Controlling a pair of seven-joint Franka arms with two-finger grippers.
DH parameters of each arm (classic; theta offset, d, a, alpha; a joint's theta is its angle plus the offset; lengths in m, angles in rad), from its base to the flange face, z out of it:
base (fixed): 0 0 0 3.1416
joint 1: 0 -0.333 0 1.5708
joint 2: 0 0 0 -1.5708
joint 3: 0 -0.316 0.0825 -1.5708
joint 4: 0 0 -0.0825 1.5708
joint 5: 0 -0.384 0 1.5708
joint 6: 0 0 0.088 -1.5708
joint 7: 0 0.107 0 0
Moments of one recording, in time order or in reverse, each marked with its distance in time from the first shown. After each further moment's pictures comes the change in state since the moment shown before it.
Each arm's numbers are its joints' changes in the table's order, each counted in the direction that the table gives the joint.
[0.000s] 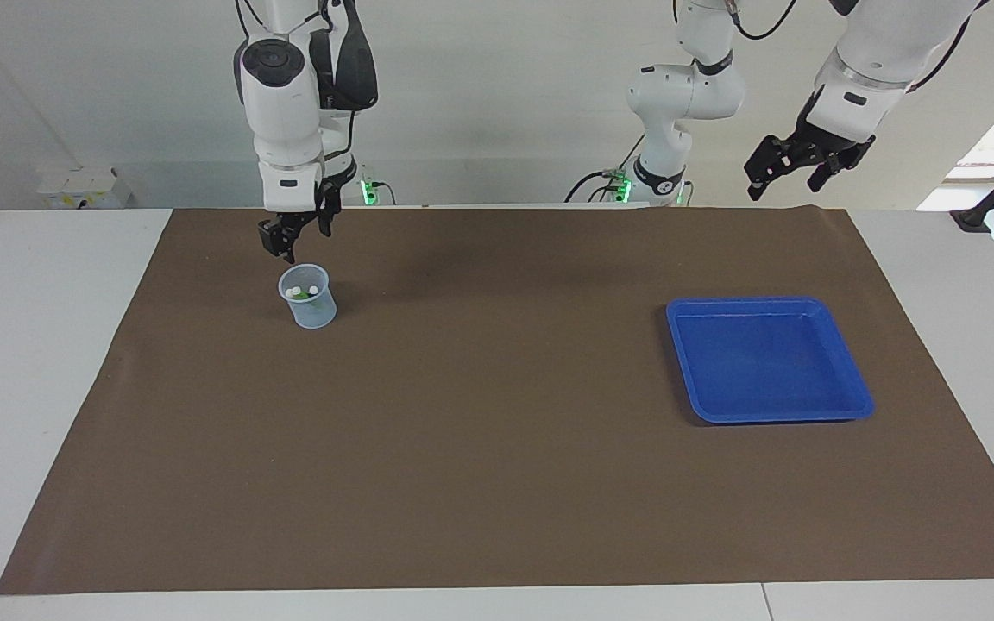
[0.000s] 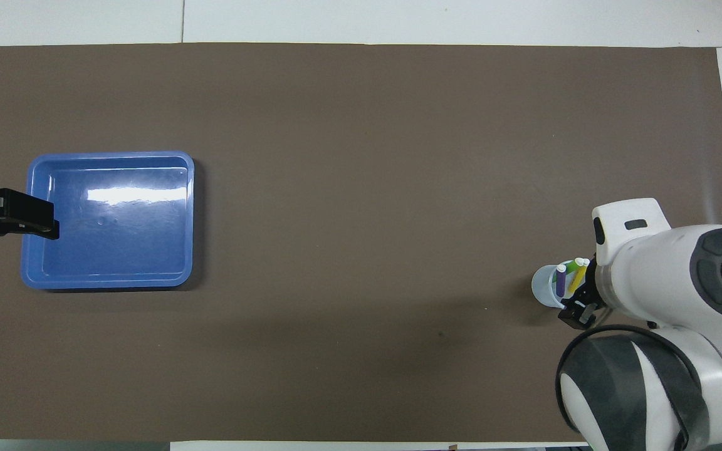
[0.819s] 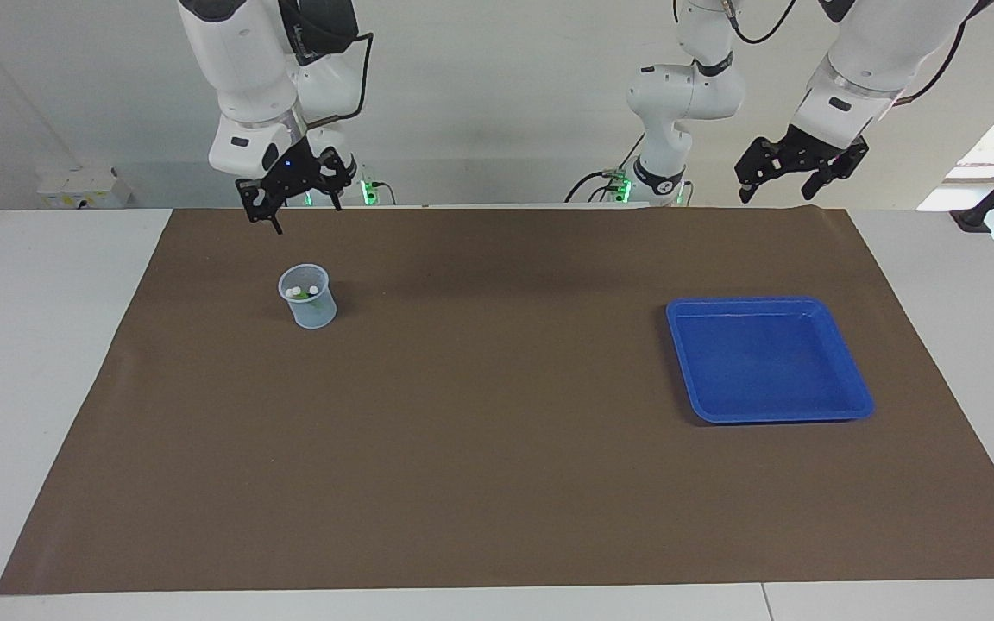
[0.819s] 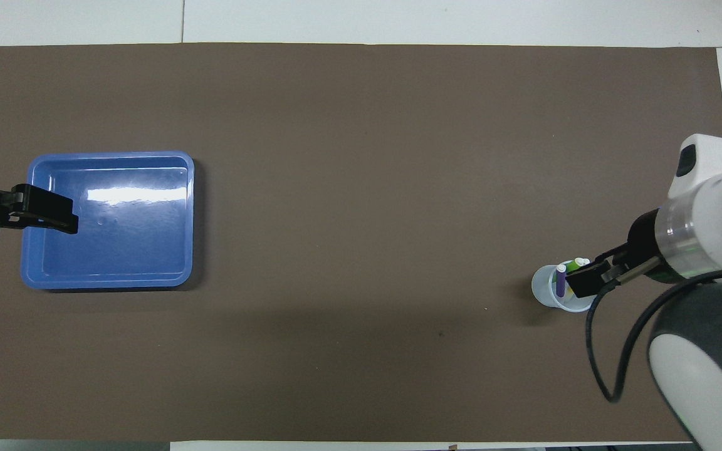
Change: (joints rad) left arm 0.003 0.027 0.004 0.006 0.057 -0.033 0.017; right arm 0.080 0.187 0.014 0.559 -0.116 0.479 0.430
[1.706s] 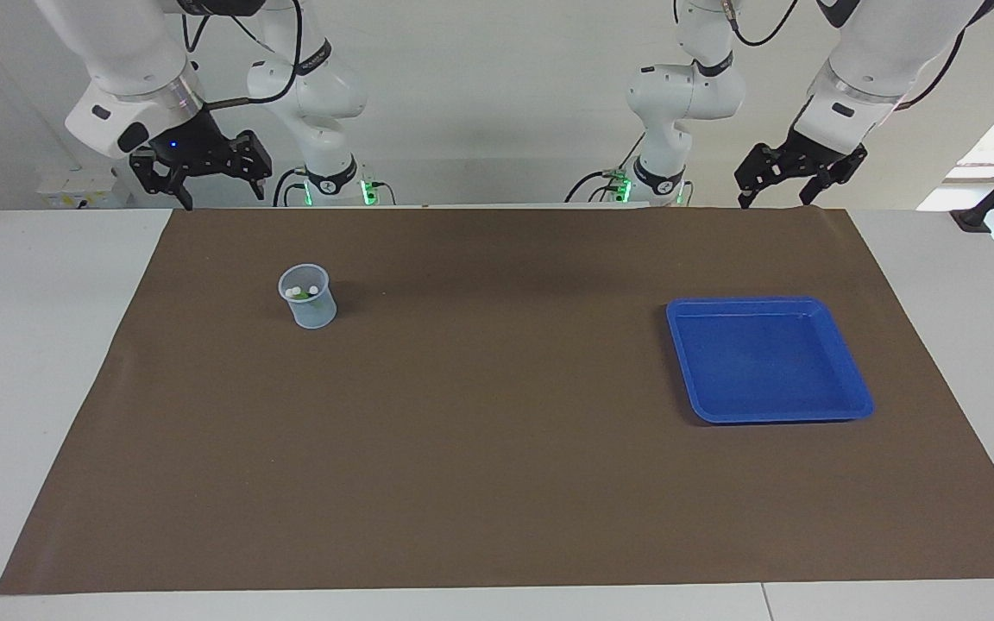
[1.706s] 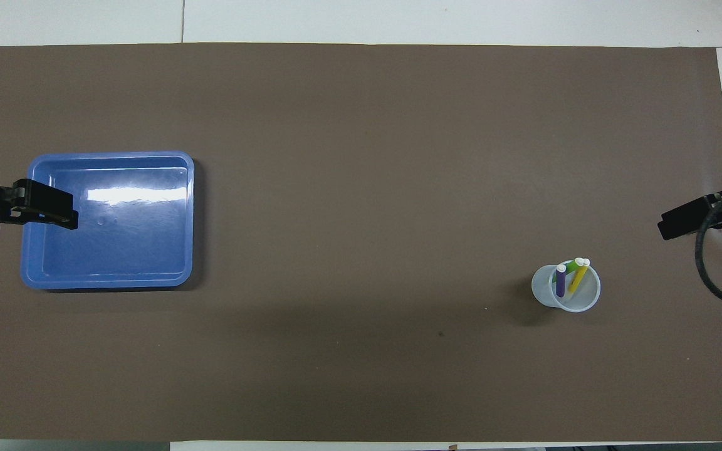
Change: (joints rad) left arm 0.001 0.007 0.003 -0.002 -0.021 -0.013 -0.003; right arm -0.076 0.146 0.151 0.223 0.090 0.116 0.168
